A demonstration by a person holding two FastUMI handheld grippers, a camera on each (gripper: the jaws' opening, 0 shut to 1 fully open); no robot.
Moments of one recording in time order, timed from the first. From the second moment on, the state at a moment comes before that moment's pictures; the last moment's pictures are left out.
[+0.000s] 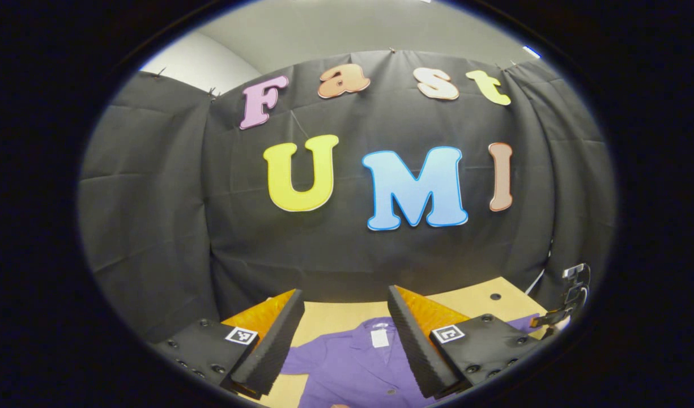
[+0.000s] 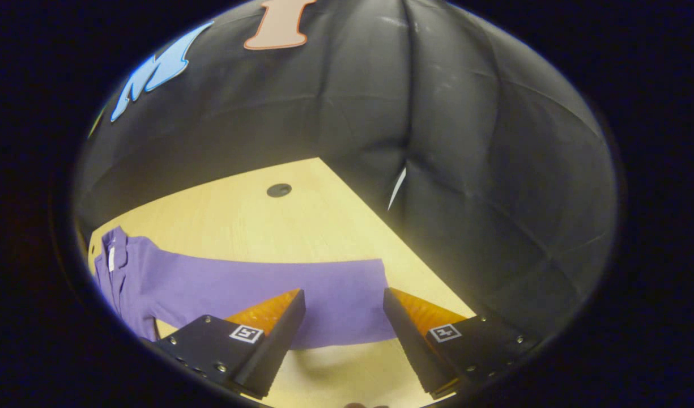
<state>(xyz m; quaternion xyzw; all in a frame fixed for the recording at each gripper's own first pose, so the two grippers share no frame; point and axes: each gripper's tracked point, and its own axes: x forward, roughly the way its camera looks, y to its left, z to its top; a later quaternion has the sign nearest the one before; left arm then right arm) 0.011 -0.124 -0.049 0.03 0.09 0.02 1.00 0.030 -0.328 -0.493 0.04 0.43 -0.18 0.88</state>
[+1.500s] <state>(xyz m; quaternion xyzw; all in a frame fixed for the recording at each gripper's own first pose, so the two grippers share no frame) -0.009 -0.078 -0.066 0.00 0.10 0.07 0.99 0.033 -0.300 -0.529 0.16 0.49 -0.22 0.83</state>
